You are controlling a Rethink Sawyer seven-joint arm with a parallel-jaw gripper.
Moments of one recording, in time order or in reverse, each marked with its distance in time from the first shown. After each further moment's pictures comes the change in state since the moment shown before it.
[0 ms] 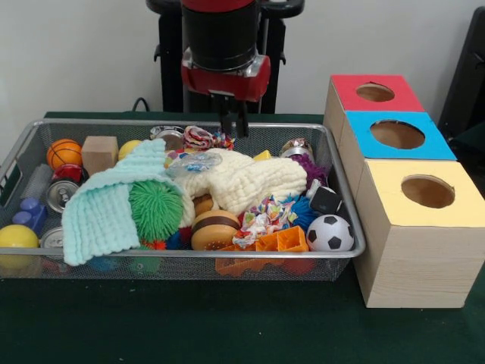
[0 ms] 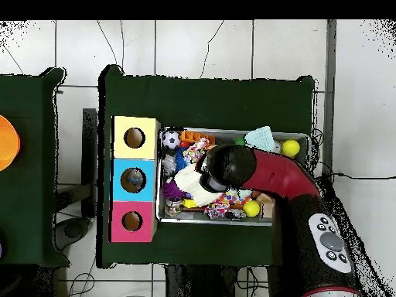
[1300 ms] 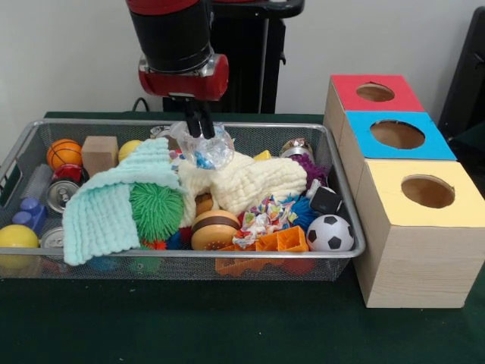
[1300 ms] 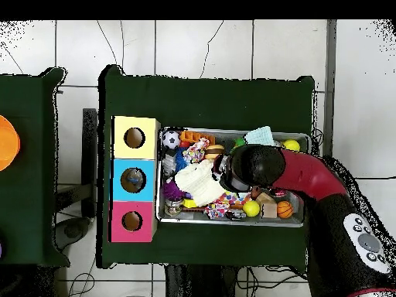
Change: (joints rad) arm -0.206 -0.007 0.207 0.008 -0.135 0.066 -0.010
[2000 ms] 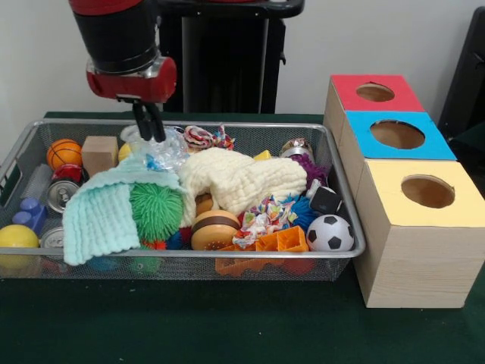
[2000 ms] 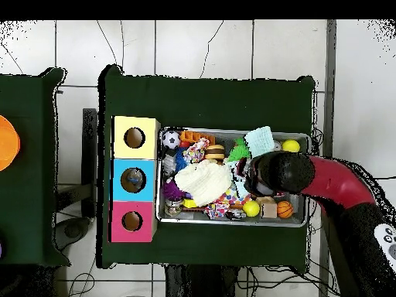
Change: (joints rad) arm -0.131 0.007 0.083 -0.006 -0.106 0.000 0.000
